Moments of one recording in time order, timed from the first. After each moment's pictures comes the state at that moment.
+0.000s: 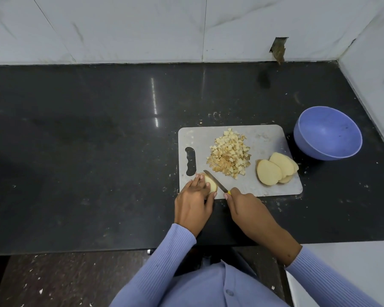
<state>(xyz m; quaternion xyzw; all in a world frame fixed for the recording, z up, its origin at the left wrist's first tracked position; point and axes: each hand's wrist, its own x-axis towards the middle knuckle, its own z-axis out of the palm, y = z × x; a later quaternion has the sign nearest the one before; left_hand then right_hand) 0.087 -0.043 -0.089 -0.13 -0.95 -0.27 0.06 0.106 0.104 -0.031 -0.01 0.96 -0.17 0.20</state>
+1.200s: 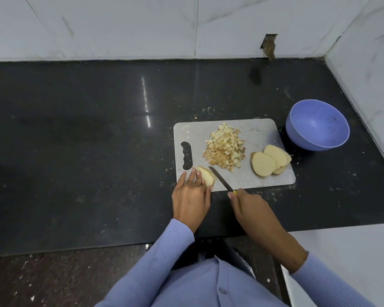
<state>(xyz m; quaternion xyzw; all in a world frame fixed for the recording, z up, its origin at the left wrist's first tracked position) 0.088 -0.044 -0.089 -0.18 -0.96 -0.16 0.13 0.133 0.102 -0.021 0.07 0.96 -0.18 0.18</state>
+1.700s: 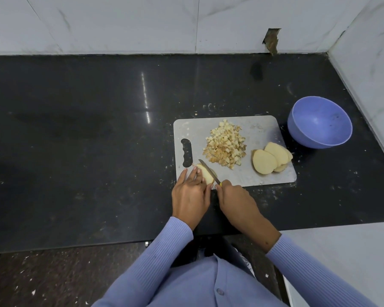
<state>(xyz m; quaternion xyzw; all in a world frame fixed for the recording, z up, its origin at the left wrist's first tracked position) 0.086 -0.046 -0.096 -0.18 -0.95 -0.19 0.14 0.110 0.077 -0.035 0.07 0.96 -0.17 0.20</state>
